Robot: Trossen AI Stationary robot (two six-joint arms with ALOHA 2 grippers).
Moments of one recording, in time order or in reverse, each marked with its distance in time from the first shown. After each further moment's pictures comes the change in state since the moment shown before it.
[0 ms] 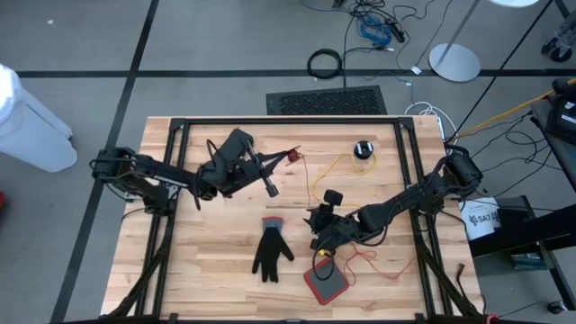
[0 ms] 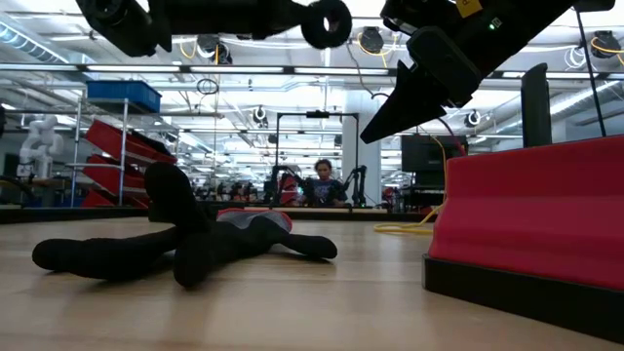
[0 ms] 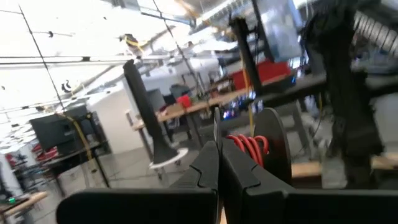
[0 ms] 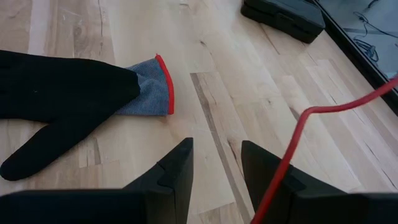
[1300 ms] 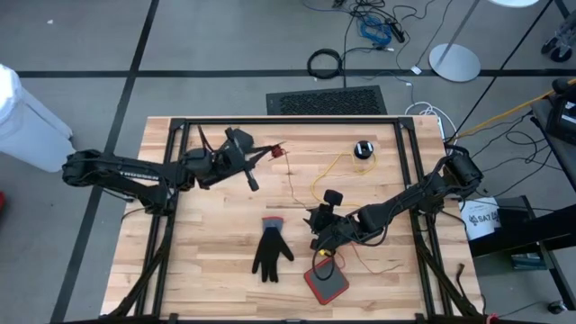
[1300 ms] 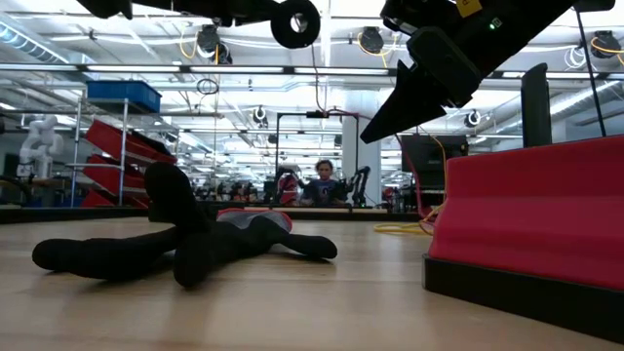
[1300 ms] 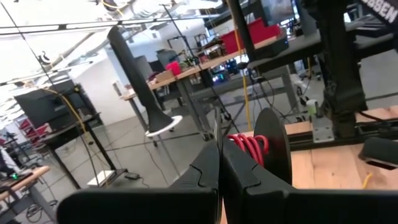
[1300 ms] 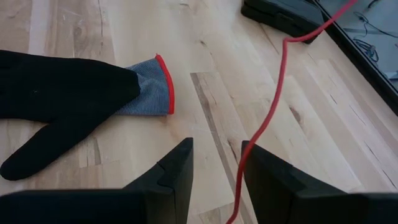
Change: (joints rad) left arm 0.031 -0.318 -0.001 -0.528 0.024 -0.053; right arm 0.000 0.000 0.000 0.000 0.000 0.000
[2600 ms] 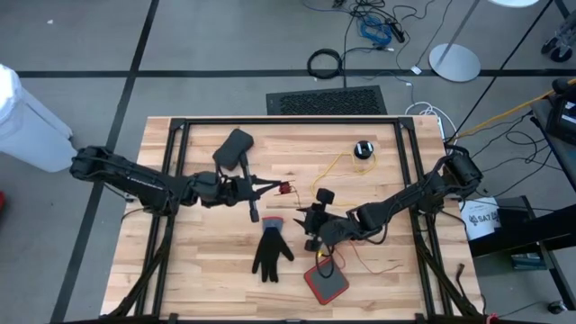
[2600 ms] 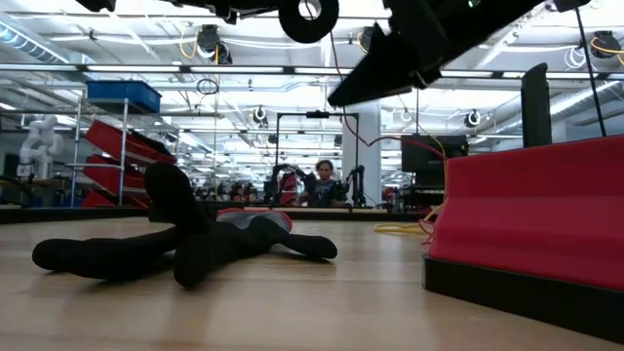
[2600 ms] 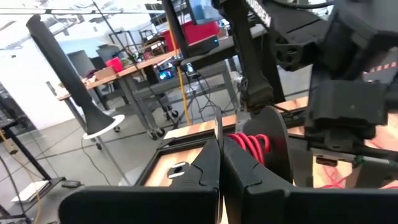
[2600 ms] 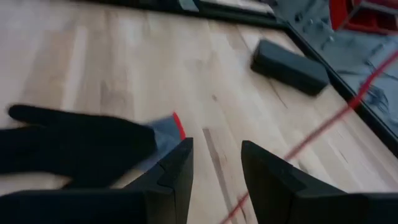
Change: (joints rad) left arm -0.210 0.090 -0.001 -0.012 0.010 -0.080; right arm -0.013 0.001 0.001 0.246 -0.022 -0.192
